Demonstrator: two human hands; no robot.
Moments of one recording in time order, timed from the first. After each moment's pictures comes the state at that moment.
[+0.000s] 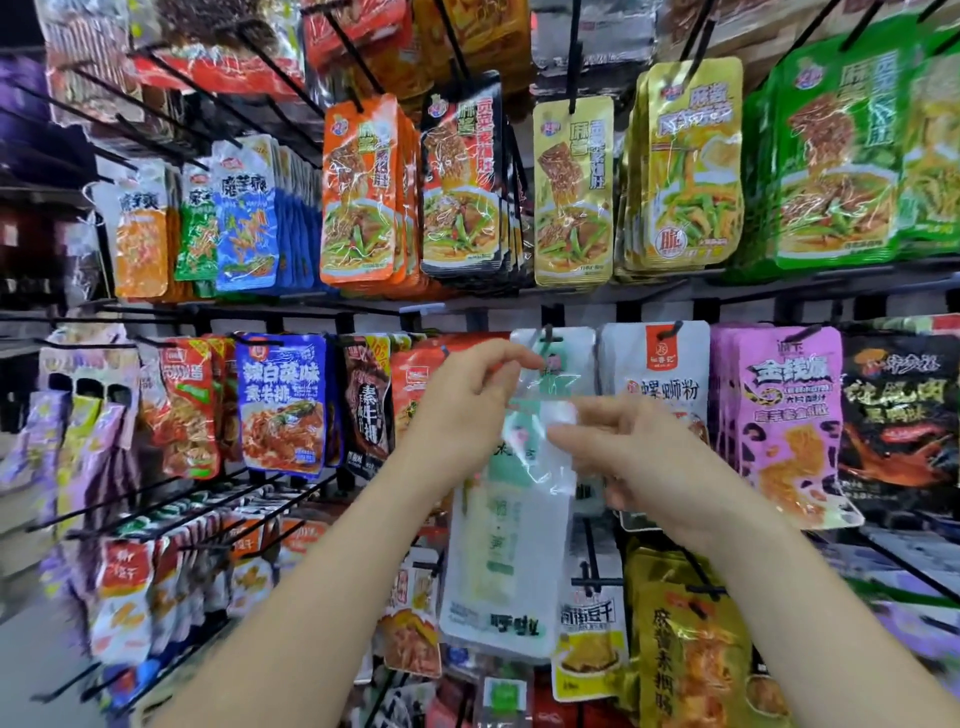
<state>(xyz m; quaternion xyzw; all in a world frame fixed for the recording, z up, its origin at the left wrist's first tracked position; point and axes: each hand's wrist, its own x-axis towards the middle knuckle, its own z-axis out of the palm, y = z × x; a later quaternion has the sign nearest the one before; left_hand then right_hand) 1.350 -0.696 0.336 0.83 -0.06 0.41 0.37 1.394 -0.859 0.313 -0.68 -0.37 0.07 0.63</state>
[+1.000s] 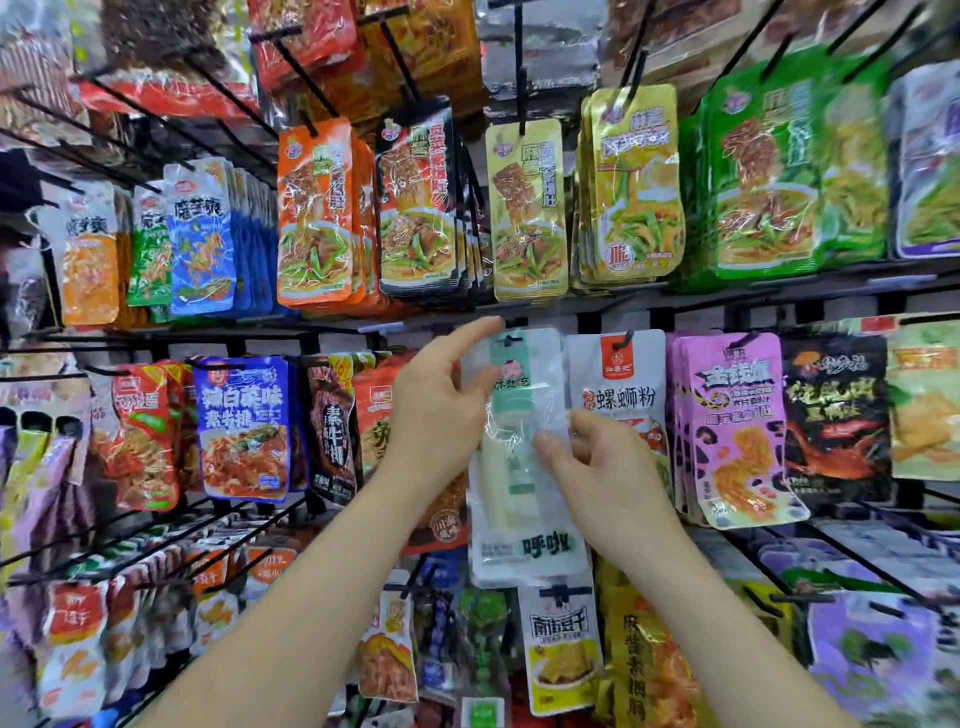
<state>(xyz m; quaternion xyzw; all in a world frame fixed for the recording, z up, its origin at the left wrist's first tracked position) 1.371 -0.702 0.338 0.78 -0.11 0.51 0.36 1.401 -0.848 0.287 -0.72 -0.34 -0.21 0.57</state>
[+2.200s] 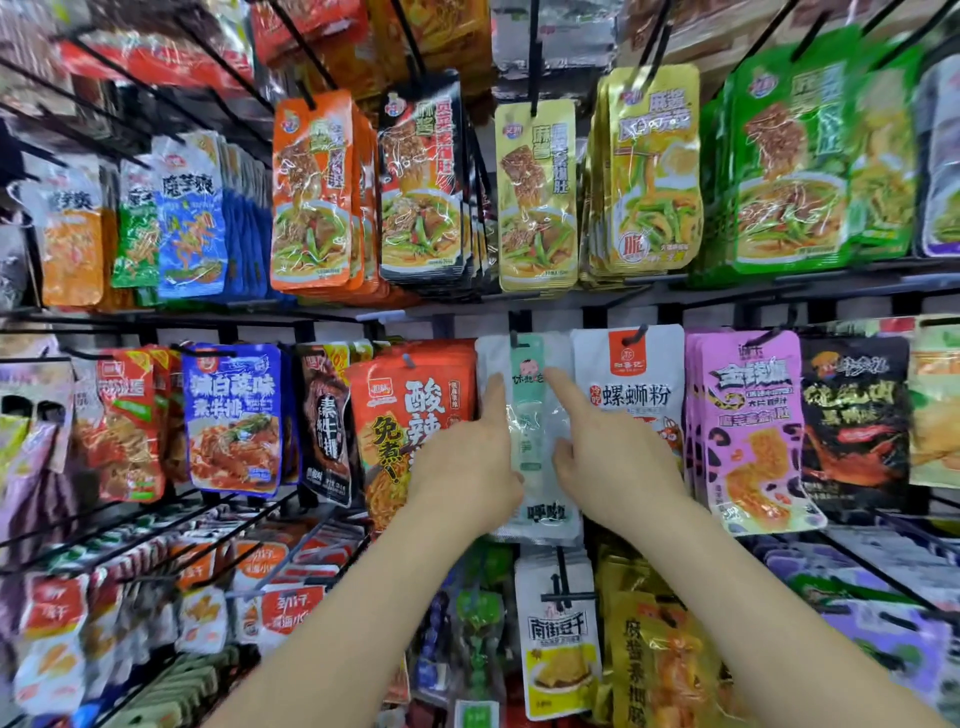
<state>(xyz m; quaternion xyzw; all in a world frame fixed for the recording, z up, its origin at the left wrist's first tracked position) 1.386 -0.716 0.306 0.96 0.11 0.26 0.04 1.431 -0.846 0.306 -0.89 -0.29 -0.28 0.19</state>
